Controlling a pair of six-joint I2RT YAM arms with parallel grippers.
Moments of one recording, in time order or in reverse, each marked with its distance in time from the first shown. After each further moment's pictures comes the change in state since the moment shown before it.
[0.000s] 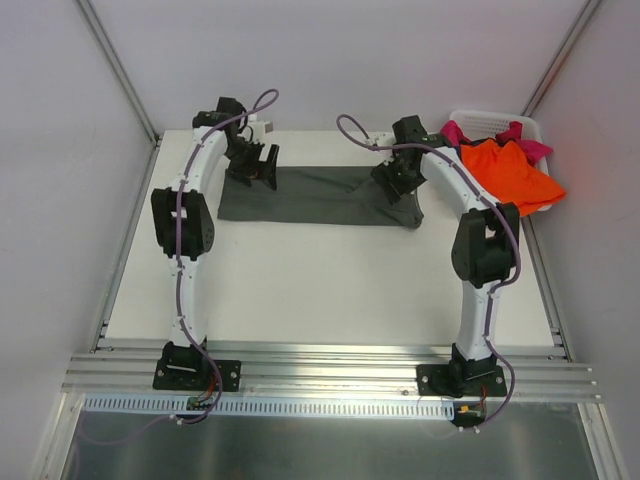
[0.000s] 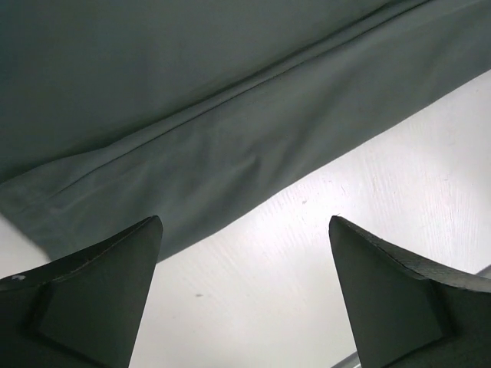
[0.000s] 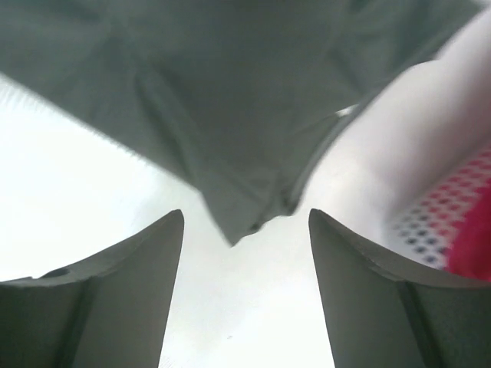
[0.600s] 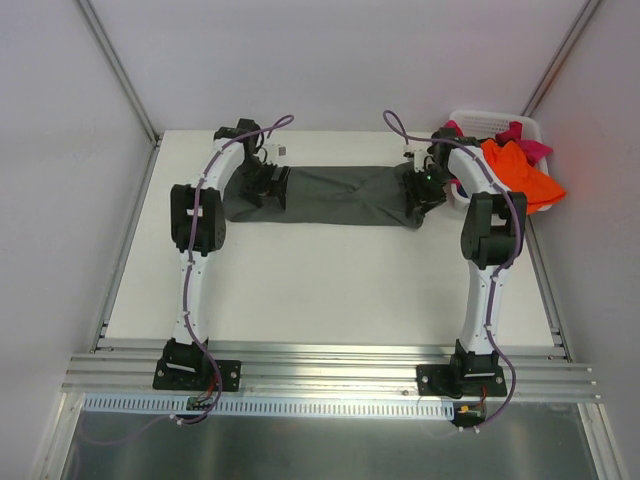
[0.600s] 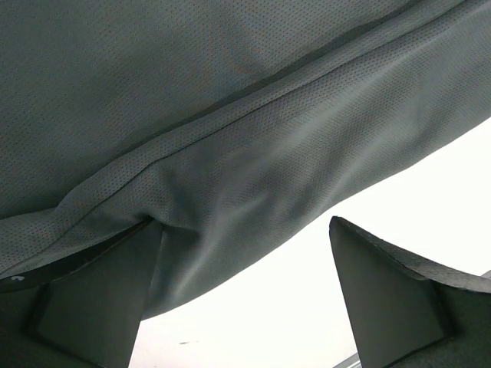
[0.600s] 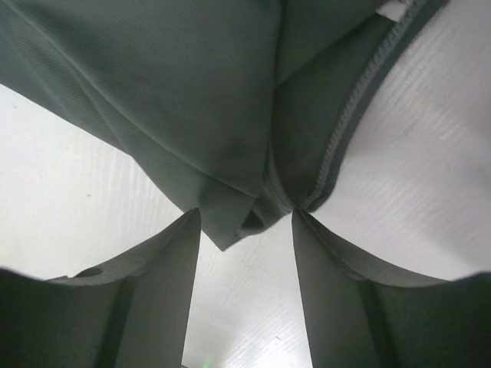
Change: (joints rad) left arm -0.055 0.182 -0.018 0.000 0.018 -0.014; right arm -0.234 0.196 0.064 -0.174 -0.336 0.128
